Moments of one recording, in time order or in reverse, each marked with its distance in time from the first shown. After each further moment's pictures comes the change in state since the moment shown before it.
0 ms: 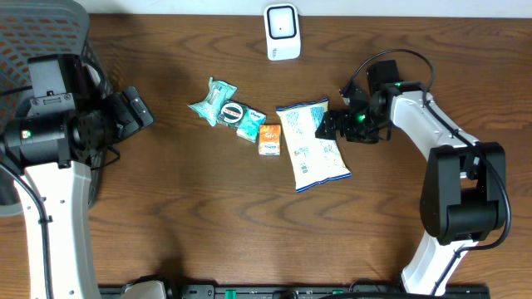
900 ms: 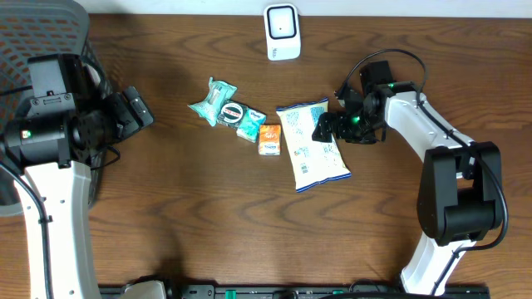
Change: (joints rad) left arm 0.000 0.000 0.000 0.000 0.000 0.000; right arm 0.030 0.000 0.000 -0.002 0.050 0.000
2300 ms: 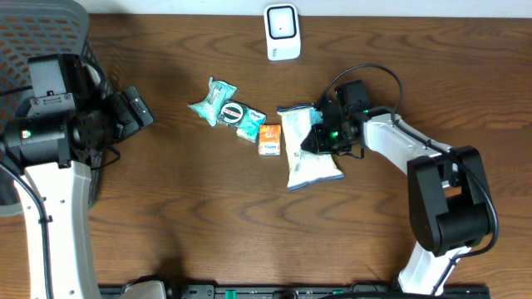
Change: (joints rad) left arm 0.000 0.000 0.000 0.000 0.000 0.000; right arm 0.123 -0.043 -0.200 0.326 -0.072 0.137
